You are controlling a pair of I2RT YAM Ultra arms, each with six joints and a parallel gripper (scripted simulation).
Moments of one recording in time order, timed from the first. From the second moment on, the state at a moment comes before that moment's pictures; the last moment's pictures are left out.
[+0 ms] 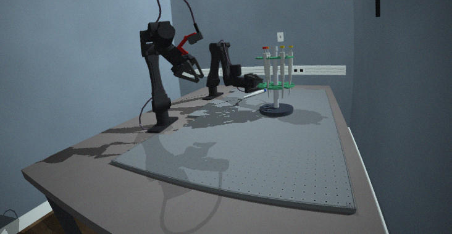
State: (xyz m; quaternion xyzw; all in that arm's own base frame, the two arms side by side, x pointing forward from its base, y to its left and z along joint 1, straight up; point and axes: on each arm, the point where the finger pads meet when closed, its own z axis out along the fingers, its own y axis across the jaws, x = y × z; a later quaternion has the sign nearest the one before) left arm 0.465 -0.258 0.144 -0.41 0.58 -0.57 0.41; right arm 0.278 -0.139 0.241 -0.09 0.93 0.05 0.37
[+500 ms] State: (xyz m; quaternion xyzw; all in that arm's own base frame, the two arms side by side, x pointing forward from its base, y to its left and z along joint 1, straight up) left arm 0.434 -0.246 0.135 -0.42 0.59 -0.56 0.41; right arm 0.278 -0.139 0.241 -0.09 0.93 0.05 0.37
